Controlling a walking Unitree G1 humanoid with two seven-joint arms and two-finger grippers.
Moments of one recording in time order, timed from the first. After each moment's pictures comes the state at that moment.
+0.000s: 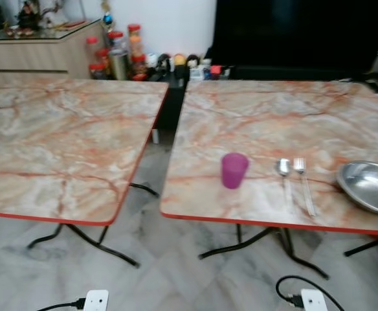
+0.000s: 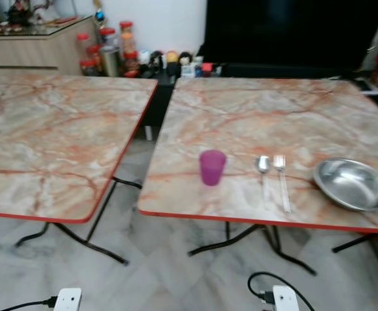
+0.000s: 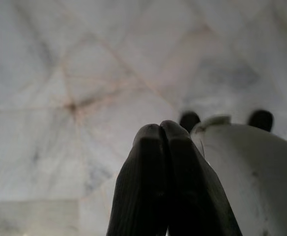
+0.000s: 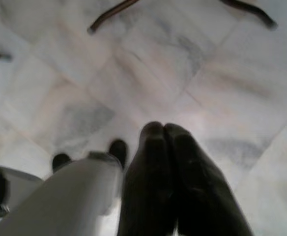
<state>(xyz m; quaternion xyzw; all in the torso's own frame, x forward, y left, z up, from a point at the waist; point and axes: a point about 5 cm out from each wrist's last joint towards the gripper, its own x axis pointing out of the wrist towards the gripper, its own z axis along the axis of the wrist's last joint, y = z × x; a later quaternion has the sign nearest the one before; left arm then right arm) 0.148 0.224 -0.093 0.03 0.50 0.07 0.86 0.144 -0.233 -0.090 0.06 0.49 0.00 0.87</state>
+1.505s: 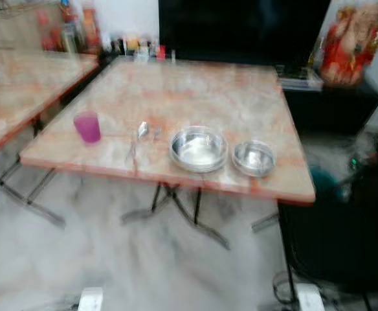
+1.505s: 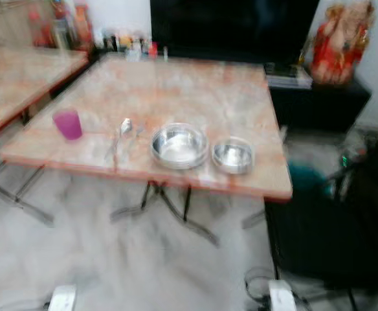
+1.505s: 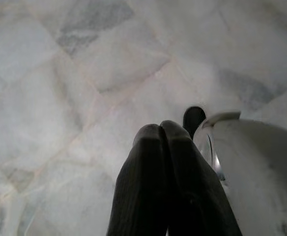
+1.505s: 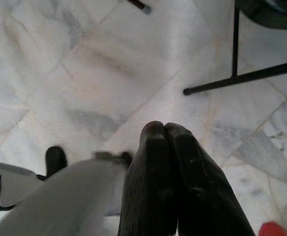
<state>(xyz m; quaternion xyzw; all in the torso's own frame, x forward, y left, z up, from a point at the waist) 0.150 0.230 -0.091 0.03 0.49 0.08 0.87 0.145 -0.238 -0.088 0.05 0.49 0.00 0.87</state>
